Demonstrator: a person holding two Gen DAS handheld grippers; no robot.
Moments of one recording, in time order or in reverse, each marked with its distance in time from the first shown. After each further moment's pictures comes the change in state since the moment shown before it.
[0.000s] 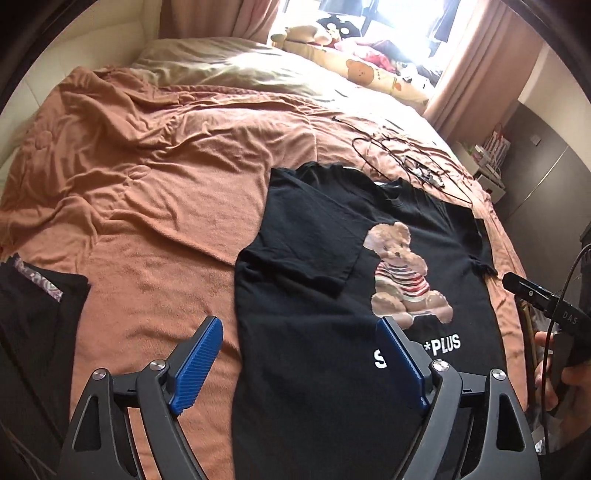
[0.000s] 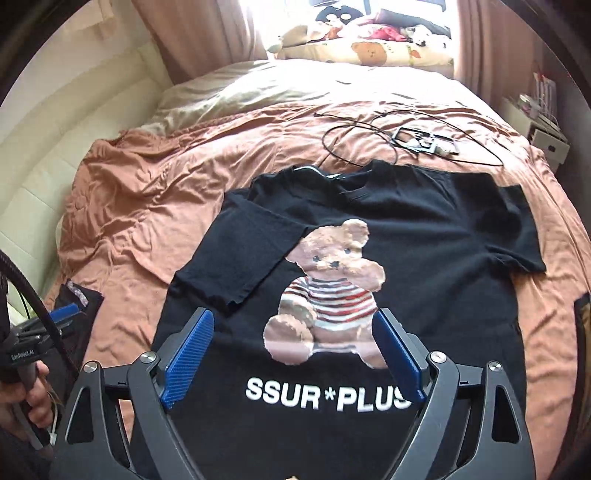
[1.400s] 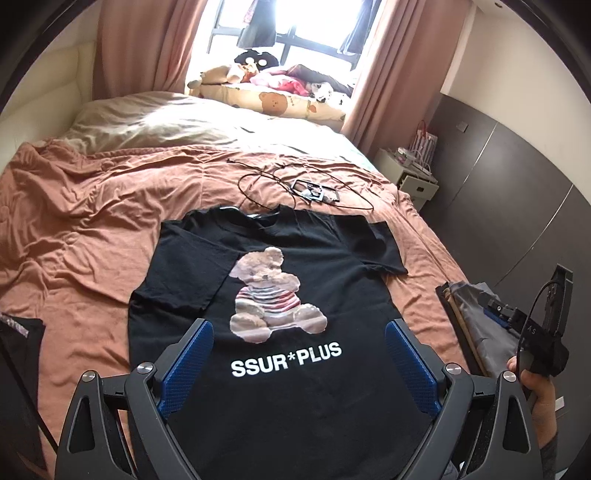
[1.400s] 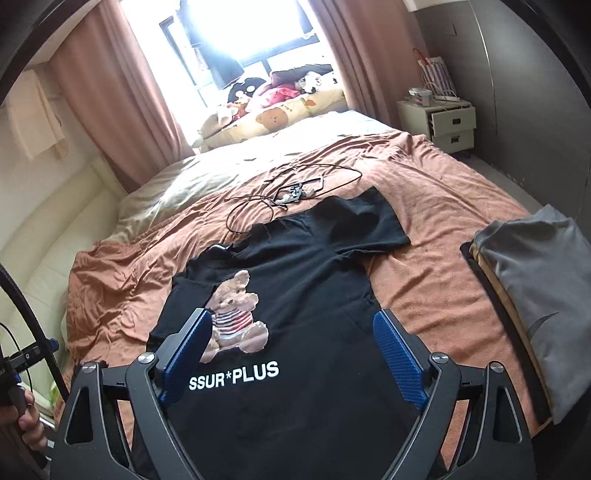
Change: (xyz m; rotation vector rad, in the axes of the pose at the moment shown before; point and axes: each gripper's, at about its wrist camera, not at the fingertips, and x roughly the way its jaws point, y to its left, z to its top) left arm -0.064 -0.192 -0.018 0.175 -0.119 -0.155; right arm -0.158 -0.177 -0.109 0.339 -0.259 -0.016
